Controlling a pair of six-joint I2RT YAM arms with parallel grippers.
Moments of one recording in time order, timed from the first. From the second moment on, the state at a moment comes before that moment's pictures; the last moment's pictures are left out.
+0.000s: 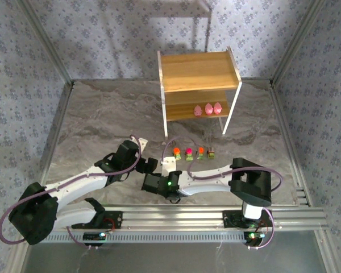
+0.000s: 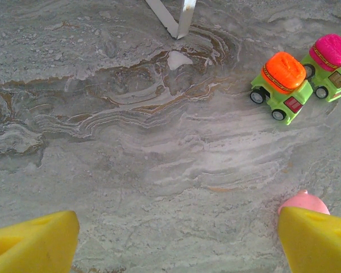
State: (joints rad) left arm -0.71 1.13 0.48 -0.12 -0.02 -0.28; right arm 1.36 1.77 1.08 -0.58 0.59 1.22
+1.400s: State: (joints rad) left arm -0.71 1.12 0.48 -0.12 -0.02 -0.29; right arm 1.36 1.88 1.11 -0.57 0.68 1.26
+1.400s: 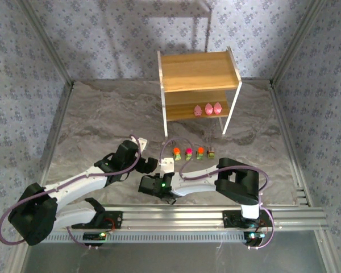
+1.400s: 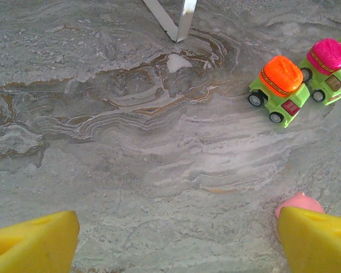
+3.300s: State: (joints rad) left arm -0.70 1.12 0.48 -0.11 0.01 -0.29; right arm 1.32 1.93 1.14 -0.53 0.68 1.24
